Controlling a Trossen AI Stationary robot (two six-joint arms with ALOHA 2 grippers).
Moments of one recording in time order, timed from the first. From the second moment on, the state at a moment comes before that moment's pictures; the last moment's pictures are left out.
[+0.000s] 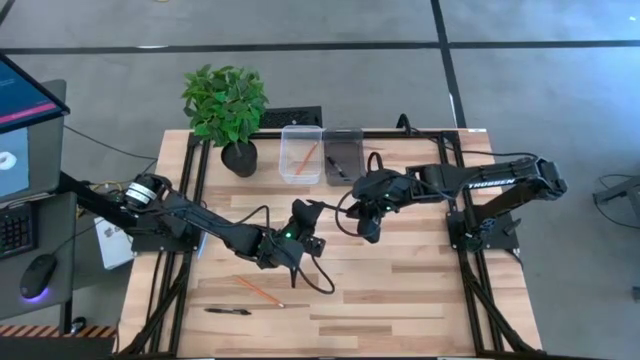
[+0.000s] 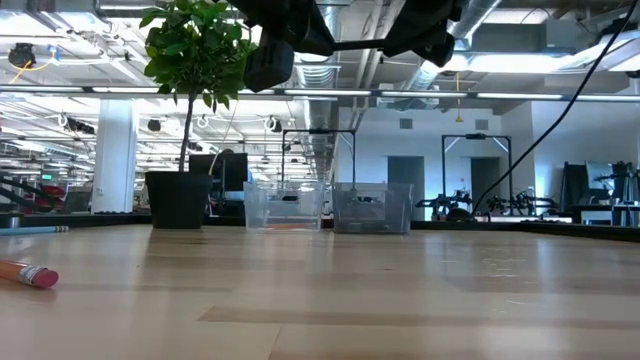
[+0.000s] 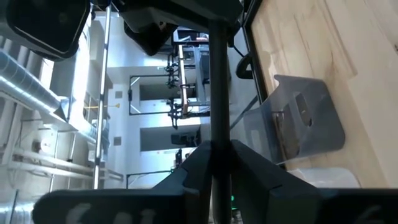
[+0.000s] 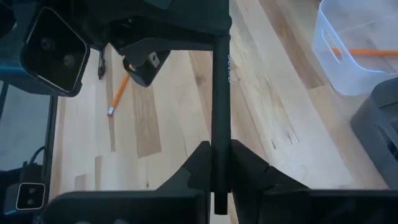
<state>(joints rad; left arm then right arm) -0.34 1.72 1.11 0.24 -1.19 1.17 0.07 1.38 1.20 -0.60 -0.02 0.31</state>
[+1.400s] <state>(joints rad) -0.41 1.52 1.11 -0.57 -1.16 -0.26 -0.53 1.62 1.21 -0.60 0.02 0.20</state>
